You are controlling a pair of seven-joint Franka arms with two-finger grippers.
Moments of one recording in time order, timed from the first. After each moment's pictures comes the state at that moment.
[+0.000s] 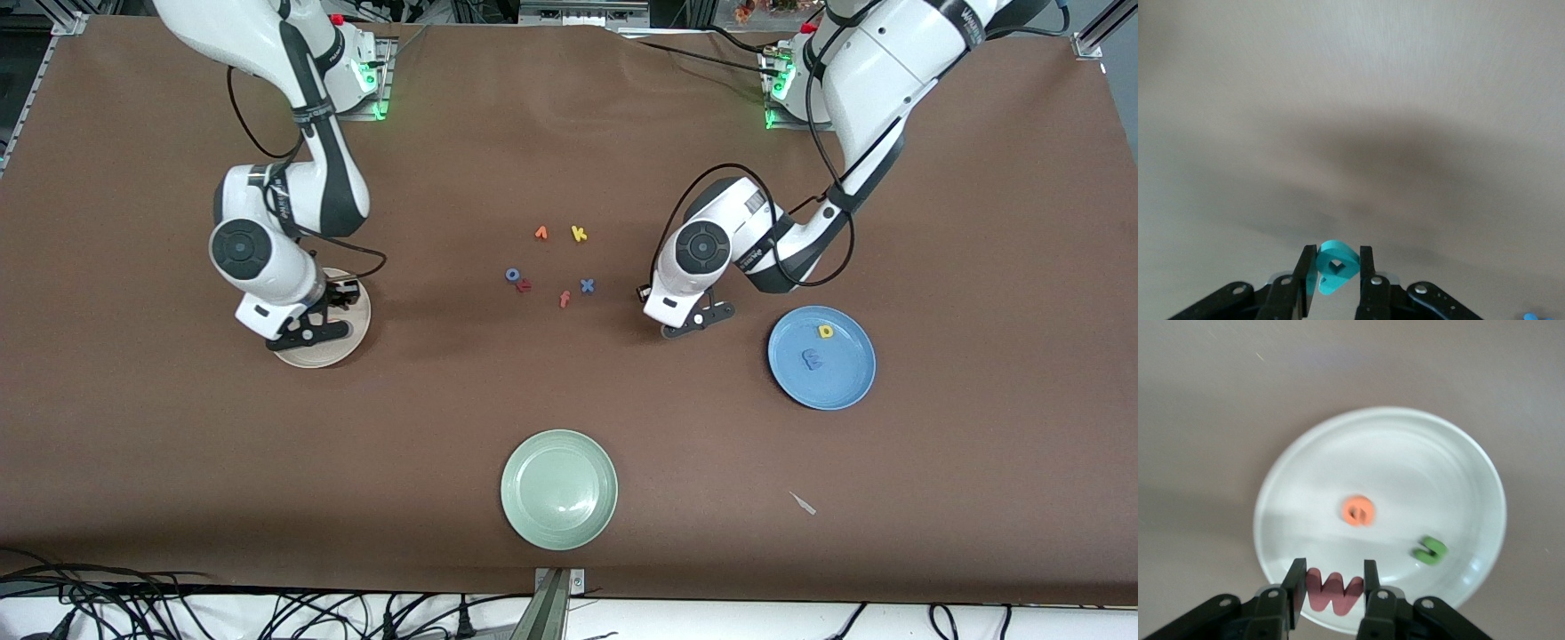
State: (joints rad) left arm -0.02 0.66 -0.60 -1.81 0.32 2.12 -1.10; right arm 0.74 0.39 -0.57 -2.10 0.15 2.26 -0.17
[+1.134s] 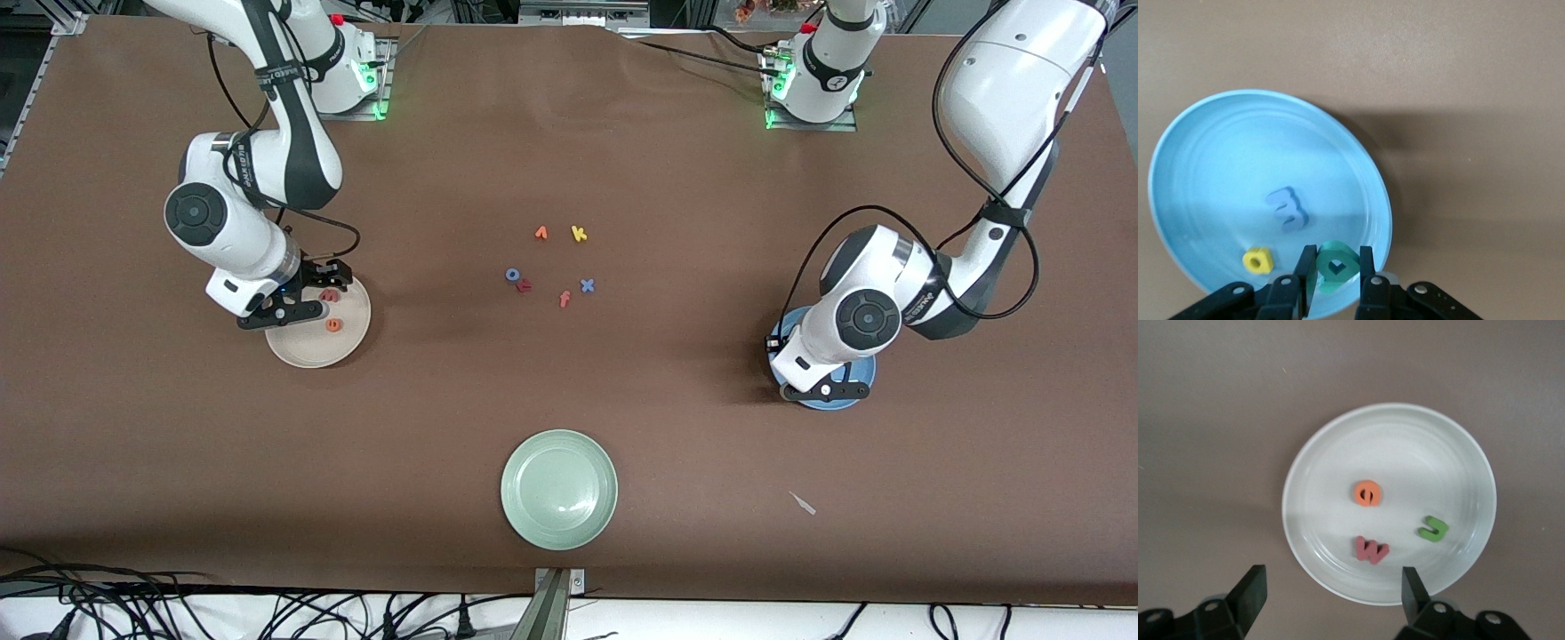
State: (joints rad) left arm 0.26 0.67 -0.57 -1.72 0.46 2.05 -0.54; right arm 0.77 0.27 -0.59 -2.11 0.15 2.24 -0.12
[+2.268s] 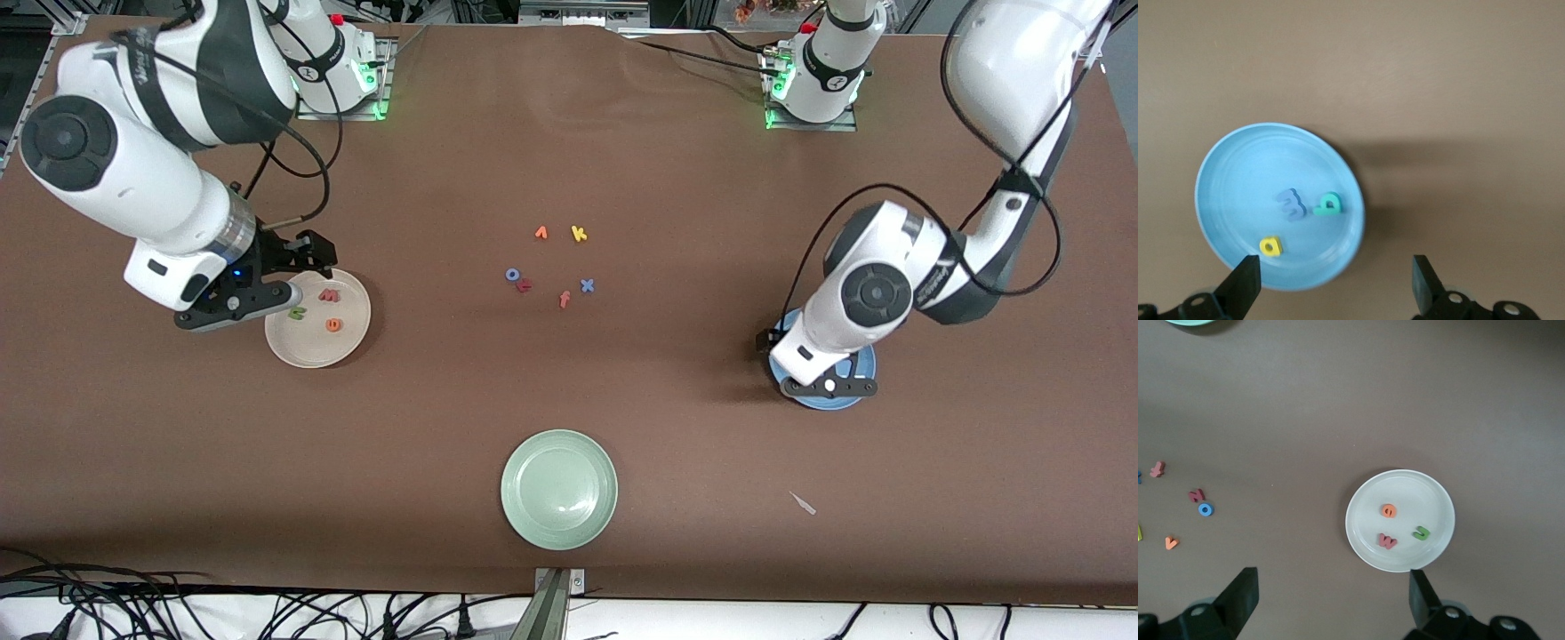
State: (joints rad) left arm 0.27 0.53 -0.67 -1.67 0.44 1.94 -0.52; right arm 0.53 0.21 -0.29 -1.57 0.06 1.72 -0.07
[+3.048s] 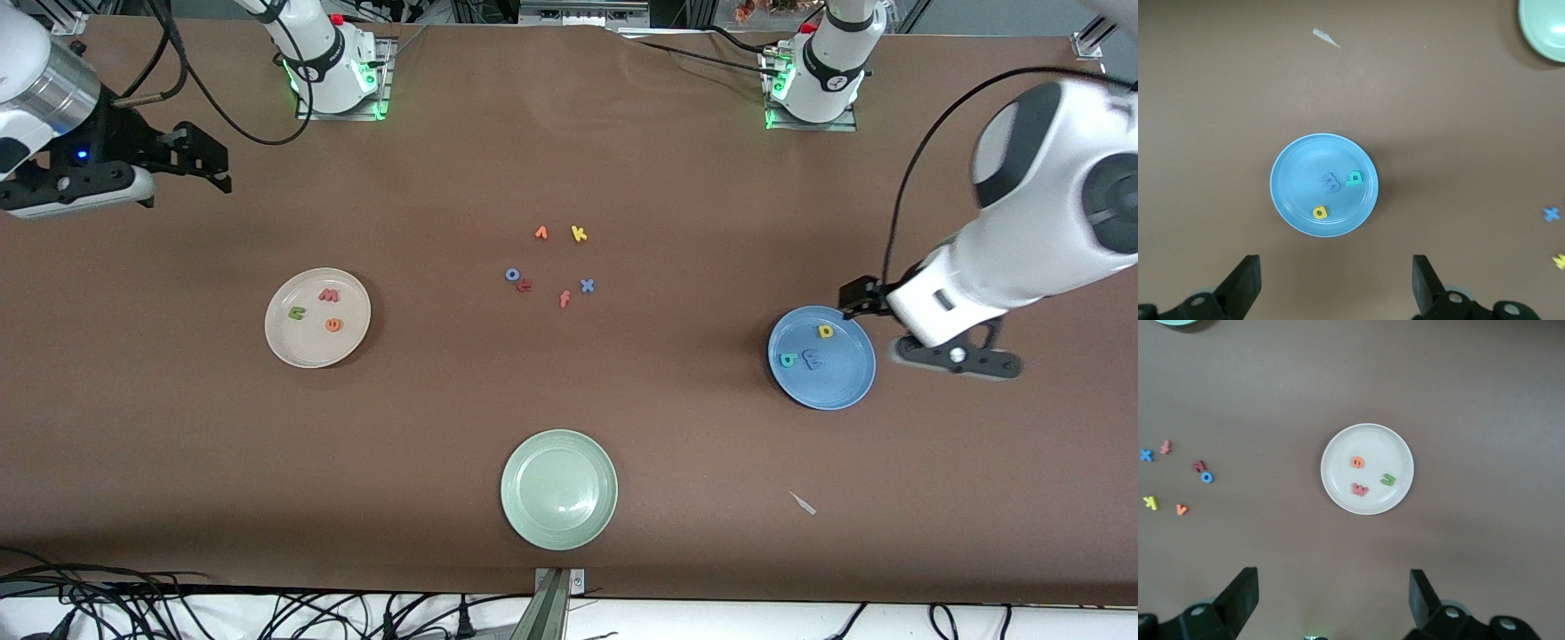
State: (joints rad) left arm 0.18 0.33 -0.40 -1.37 0.09 1.62 -0.05; right arm 0.13 -0.04 -0.01 -1.65 0.02 1.56 -0.08
